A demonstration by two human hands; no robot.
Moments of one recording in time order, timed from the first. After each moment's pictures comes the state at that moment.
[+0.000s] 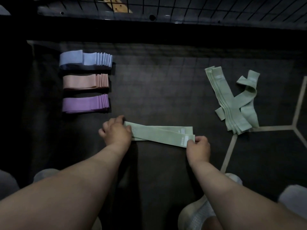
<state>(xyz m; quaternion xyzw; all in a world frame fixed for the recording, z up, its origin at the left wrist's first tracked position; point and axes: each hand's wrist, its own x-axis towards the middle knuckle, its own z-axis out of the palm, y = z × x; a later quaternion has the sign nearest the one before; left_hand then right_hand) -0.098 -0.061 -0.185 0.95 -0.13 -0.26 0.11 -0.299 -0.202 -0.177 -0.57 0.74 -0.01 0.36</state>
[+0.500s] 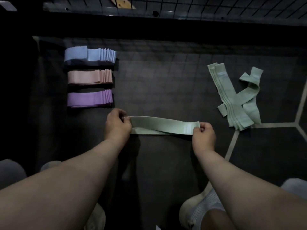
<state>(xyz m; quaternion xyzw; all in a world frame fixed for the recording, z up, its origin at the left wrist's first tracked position) -0.089 -0.053 -0.173 0.91 -0.08 -0.25 0.31 -0.293 -0.220 -0.169 -0.61 0.69 -0.08 0.38</state>
